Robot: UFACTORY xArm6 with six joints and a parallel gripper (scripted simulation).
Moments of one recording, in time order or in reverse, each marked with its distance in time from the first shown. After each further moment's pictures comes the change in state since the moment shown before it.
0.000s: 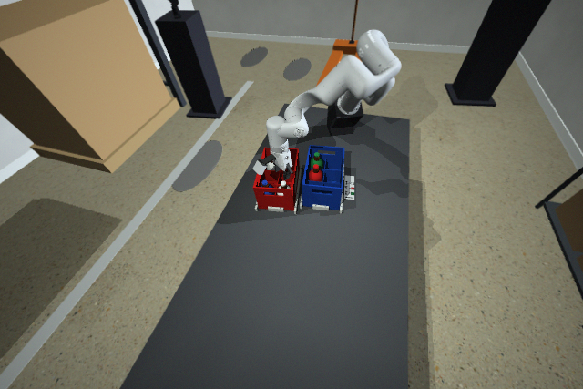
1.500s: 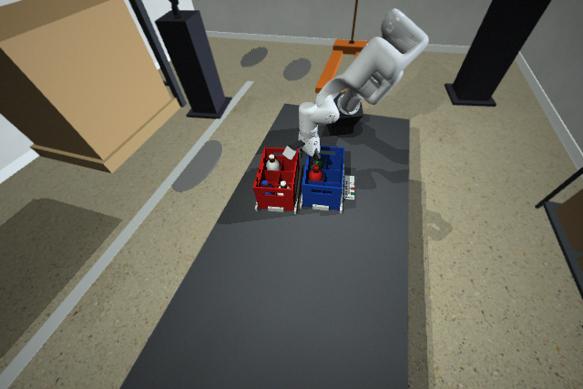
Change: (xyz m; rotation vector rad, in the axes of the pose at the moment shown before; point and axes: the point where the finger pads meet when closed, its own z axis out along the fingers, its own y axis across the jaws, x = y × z) arm -0.144 -0.013 -0.002 -0.001 0.002 0.000
